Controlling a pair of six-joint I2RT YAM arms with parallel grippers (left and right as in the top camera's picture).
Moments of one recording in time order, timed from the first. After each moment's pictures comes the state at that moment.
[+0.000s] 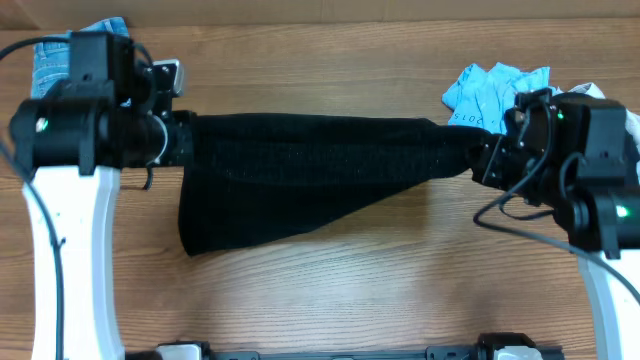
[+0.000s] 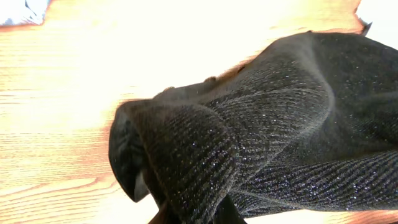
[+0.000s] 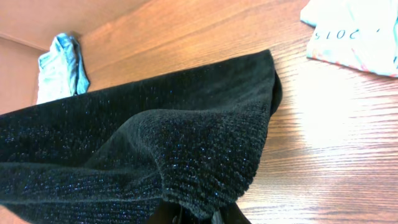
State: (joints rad) left arm 0.01 1.48 1.84 -1.49 0.23 -0.05; right arm 0.01 1.14 1.33 -1.05 -0.39 0.33
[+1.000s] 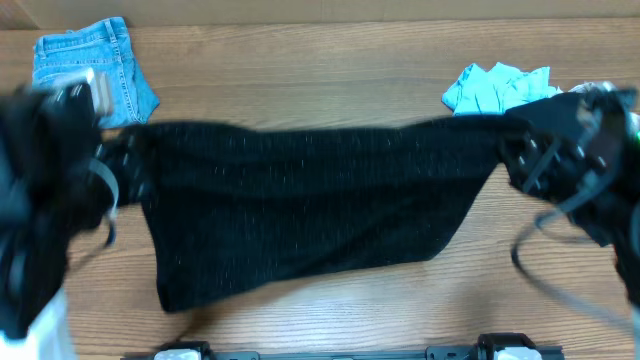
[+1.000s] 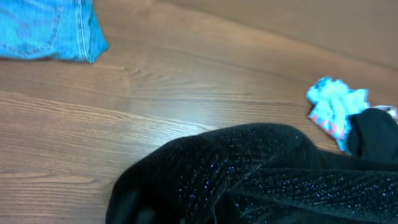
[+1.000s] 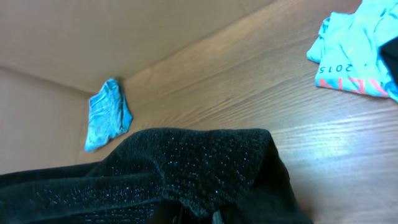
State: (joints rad) left arm 0.01 1.35 2.17 -1.63 0.16 -0.29; right arm 0.01 1.15 1.71 -1.24 -0.36 0.48
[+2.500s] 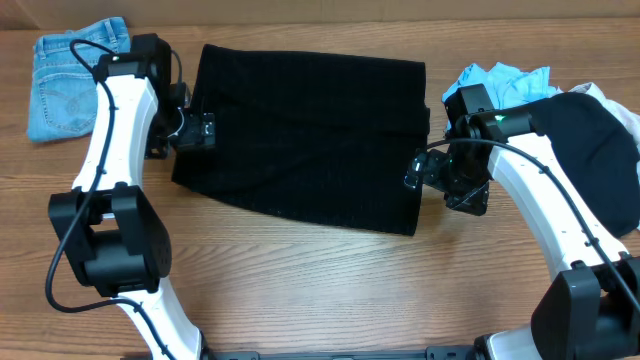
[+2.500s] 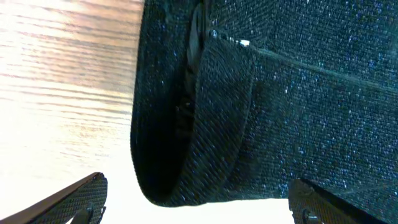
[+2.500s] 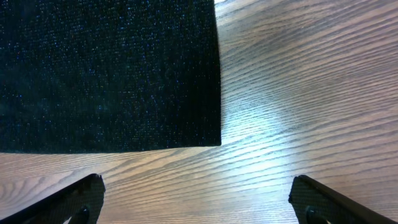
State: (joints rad) left arm 0.08 2.04 1.79 -1.29 0.02 -0.08; right arm 0.18 1.65 1.32 -1.21 -0.20 0.54
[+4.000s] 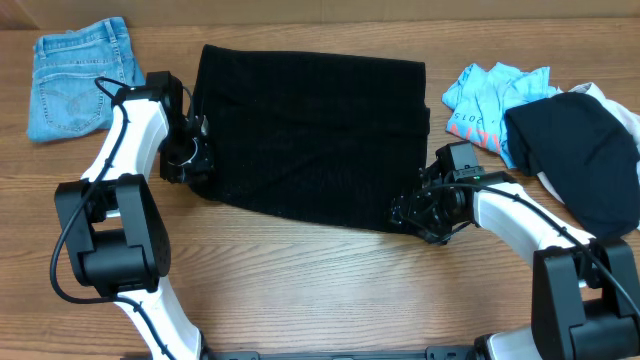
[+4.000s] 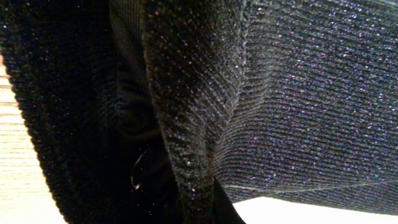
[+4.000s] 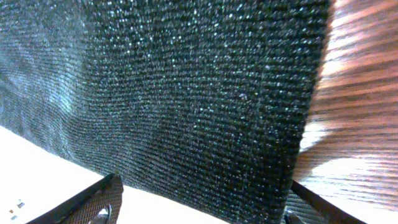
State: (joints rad) left arm 0.09 2.04 1.53 -1.15 0.16 -0.05; right arm 0.18 1.65 0.83 -0.60 -0.49 0.52
